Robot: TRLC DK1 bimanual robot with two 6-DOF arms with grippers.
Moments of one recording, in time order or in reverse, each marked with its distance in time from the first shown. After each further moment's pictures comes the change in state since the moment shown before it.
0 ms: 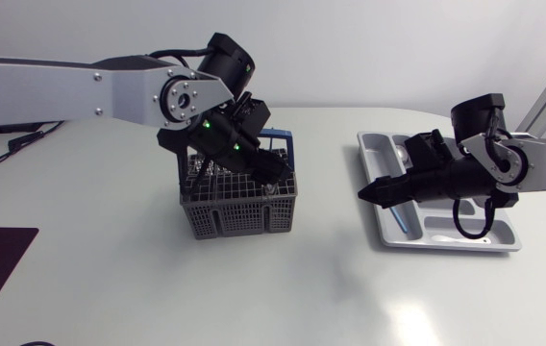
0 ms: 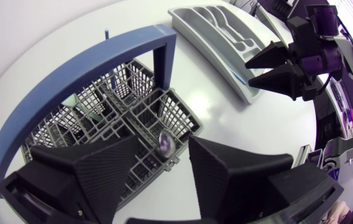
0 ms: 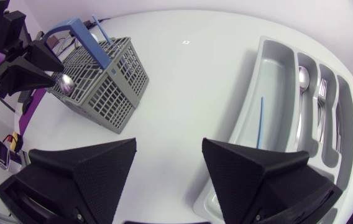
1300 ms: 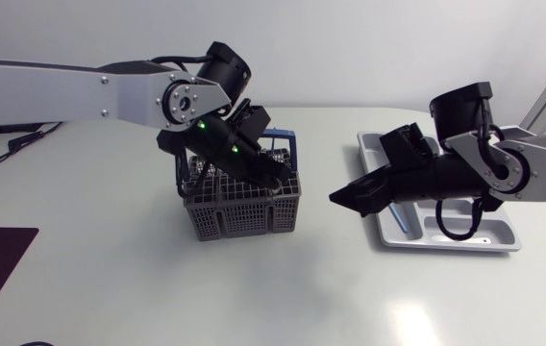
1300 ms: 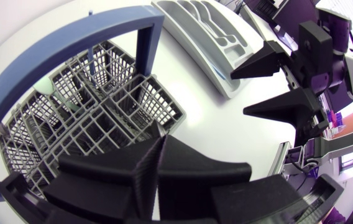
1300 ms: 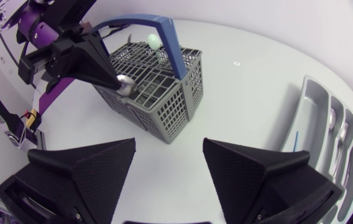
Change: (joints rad) left arm 0.028 0.018 0.000 -0.023 0.169 -0.018; right arm 0.176 -0.103 -0.016 0.000 -0.055 -0.021
